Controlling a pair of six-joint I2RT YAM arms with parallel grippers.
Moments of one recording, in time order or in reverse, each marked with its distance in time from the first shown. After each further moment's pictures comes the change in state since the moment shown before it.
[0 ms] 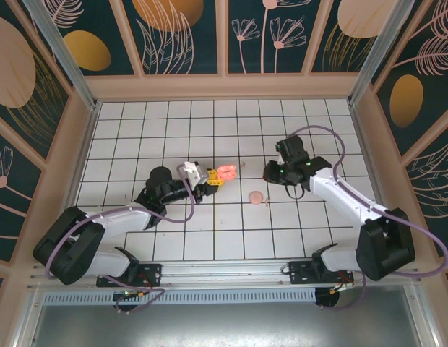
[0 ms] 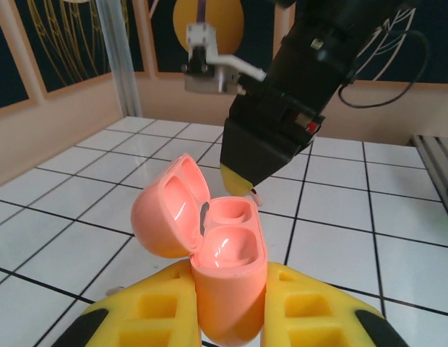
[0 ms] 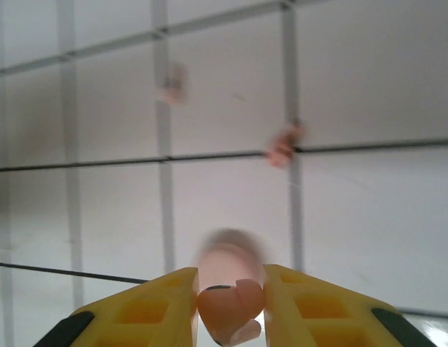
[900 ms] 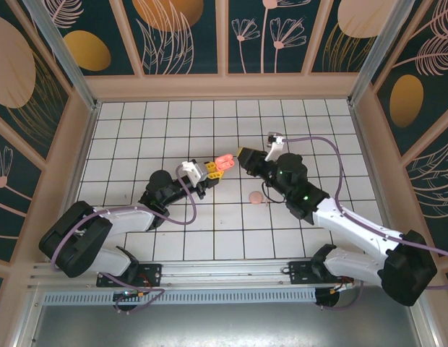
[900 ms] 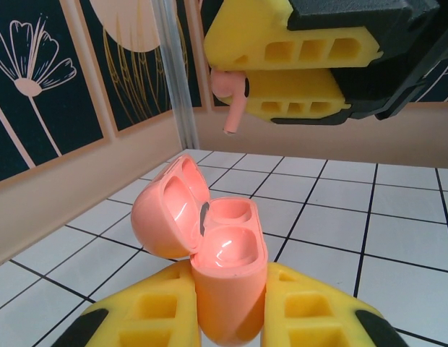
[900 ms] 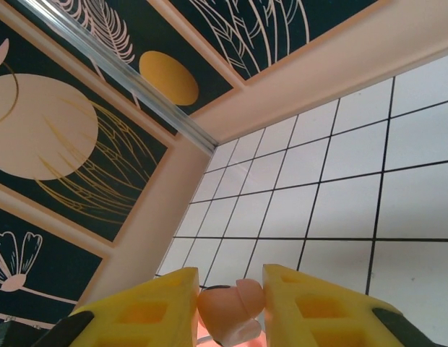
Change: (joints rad) left arm -0.029 0.054 -0.015 0.187 -0.167 0.030; right arm 0.266 -0.217 -0.249 0.853 0.121 0.225
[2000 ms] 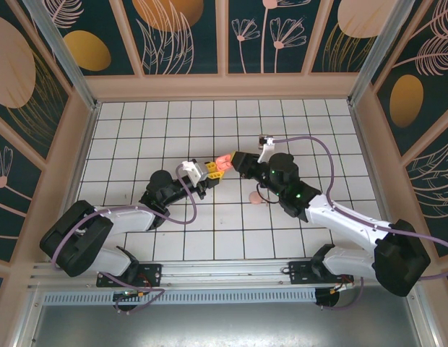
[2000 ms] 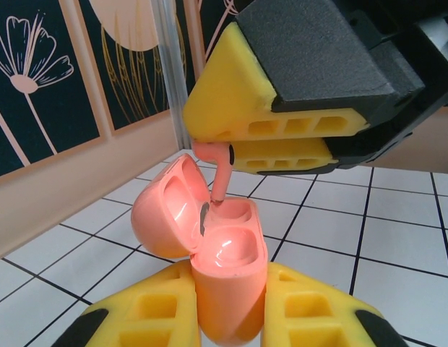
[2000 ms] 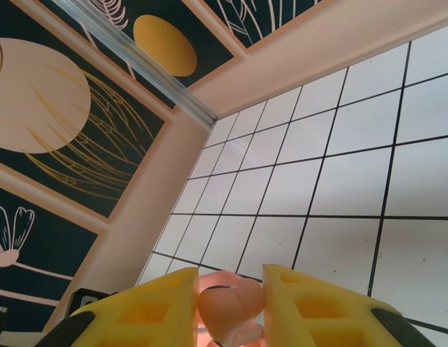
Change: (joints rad) left arm -0.004 0.009 0.003 0.011 0.000 -0.024; right arm 0.018 0.081 0.000 0.033 -0.044 -0.004
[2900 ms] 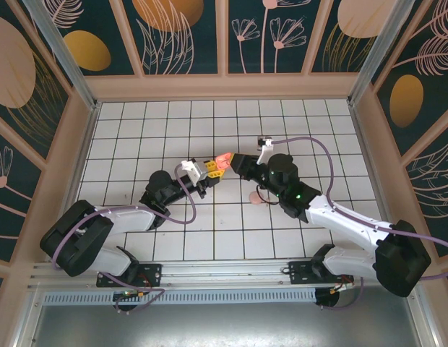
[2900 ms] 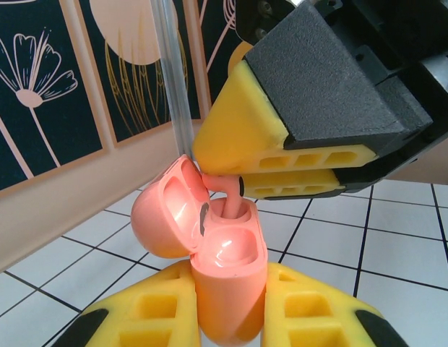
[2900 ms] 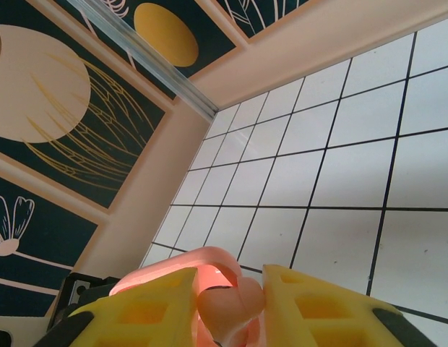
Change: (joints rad) left arm -0.003 0.001 0.002 0.034 0.000 -0.008; right arm 0.009 -0.006 0.000 -0.023 -0.005 -0.011
